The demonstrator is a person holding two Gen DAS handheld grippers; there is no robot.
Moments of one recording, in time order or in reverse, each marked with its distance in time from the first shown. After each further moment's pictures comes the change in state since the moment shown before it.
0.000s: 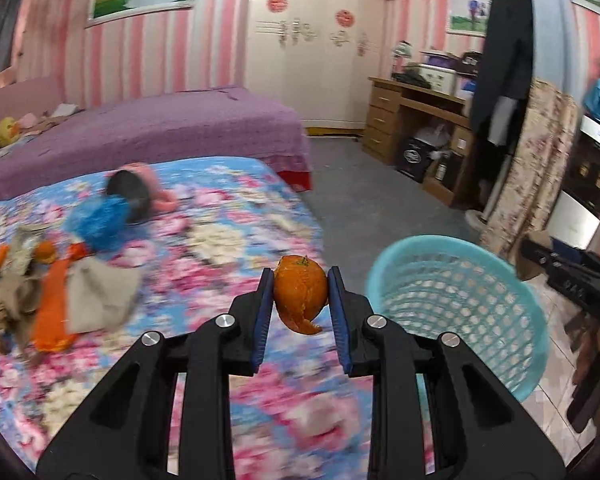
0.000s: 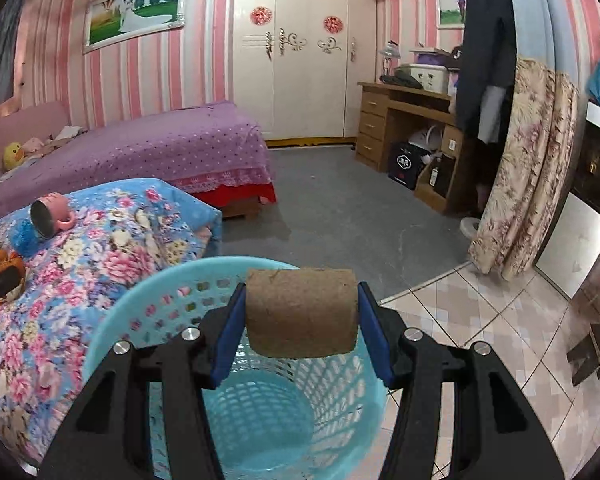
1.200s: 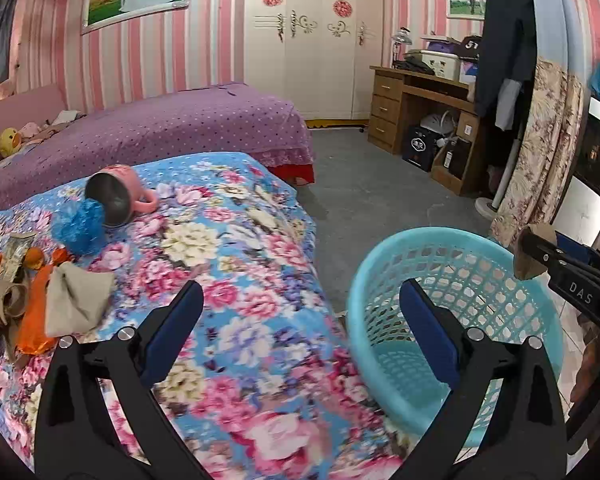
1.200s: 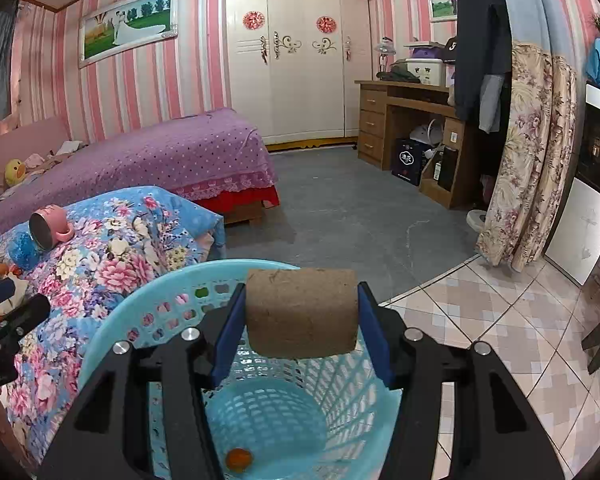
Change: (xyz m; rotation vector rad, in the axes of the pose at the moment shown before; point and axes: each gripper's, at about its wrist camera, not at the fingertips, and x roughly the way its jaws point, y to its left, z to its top) left arm 0.023 -0.019 0.002 0.026 0.024 0.065; right arm 0.016 0.003 -0.003 0.052 -0.018 0.024
